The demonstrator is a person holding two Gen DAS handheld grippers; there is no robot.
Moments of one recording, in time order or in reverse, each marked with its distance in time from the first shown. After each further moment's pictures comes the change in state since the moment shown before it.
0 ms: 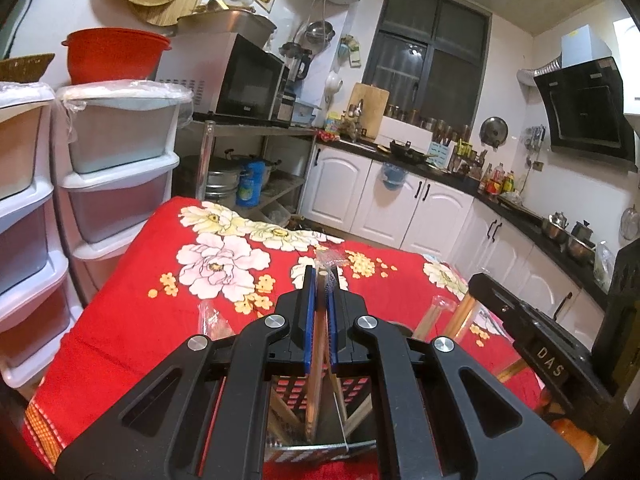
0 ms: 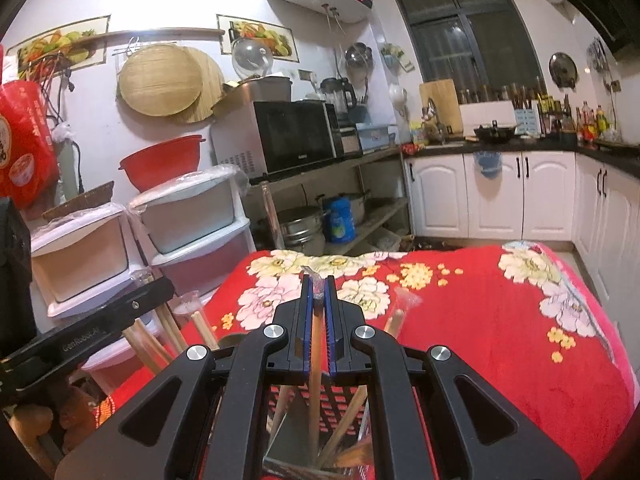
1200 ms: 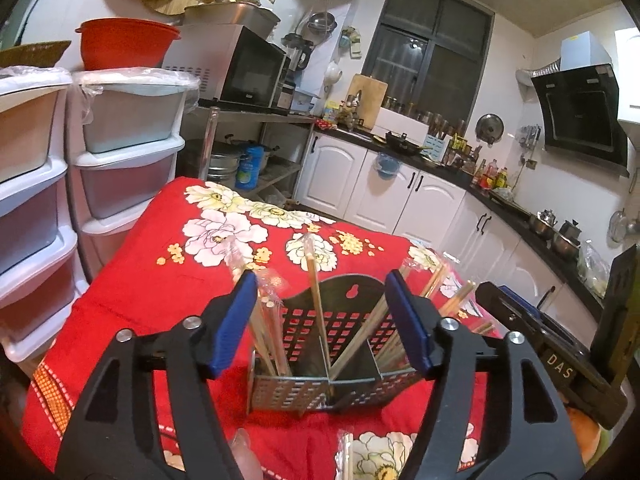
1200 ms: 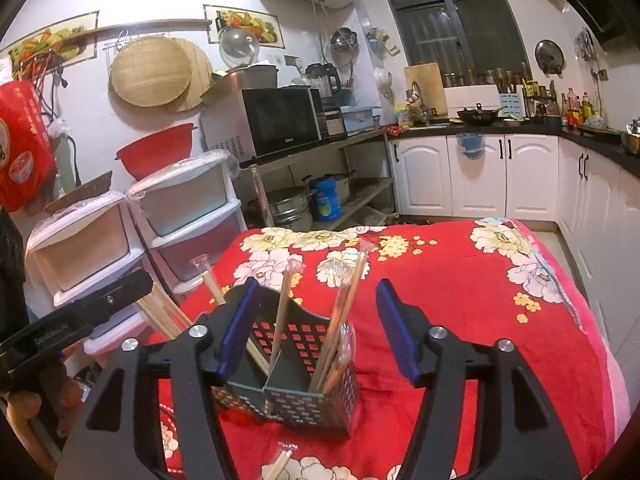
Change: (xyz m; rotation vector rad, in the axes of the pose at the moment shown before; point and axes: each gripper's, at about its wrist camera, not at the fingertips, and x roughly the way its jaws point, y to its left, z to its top) left arm -0.046 -0.001 -0.012 -0.032 0.043 -0.019; right arm -0.058 -0.002 -0.008 0.018 0.070 -0.049
